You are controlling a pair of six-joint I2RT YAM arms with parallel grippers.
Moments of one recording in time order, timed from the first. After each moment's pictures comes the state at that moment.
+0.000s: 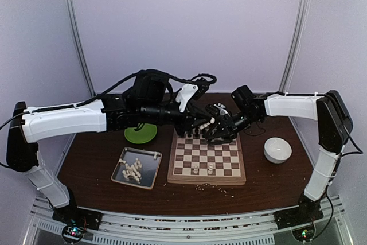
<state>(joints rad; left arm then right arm) -1.03 1.61 1.38 -0.14 0.24 0.07 0.51 1.81 1.27 -0.55 -1.20 0.18</state>
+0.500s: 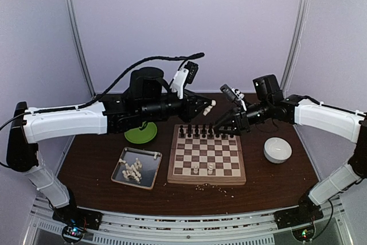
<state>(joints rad) -1.04 1.60 1.34 0.09 0.08 -0.25 0.53 1.43 1.07 -0.29 -0.98 -0.05</state>
